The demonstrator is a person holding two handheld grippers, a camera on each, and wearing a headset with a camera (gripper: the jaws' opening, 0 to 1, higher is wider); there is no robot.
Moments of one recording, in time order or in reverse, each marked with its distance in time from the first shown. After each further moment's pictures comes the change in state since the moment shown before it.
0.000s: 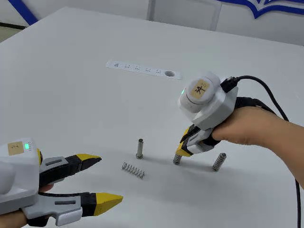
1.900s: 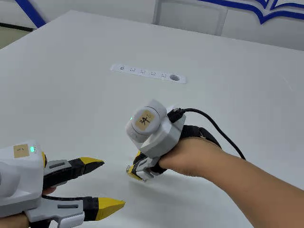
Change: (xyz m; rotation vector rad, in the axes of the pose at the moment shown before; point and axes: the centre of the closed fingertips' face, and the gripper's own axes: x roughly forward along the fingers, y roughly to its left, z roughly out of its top) left arm -0.004 0.000 -0.003 -0.001 0.008 0.005; right arm 0.069 0.077 0.070 -0.055 -0.110 0.108
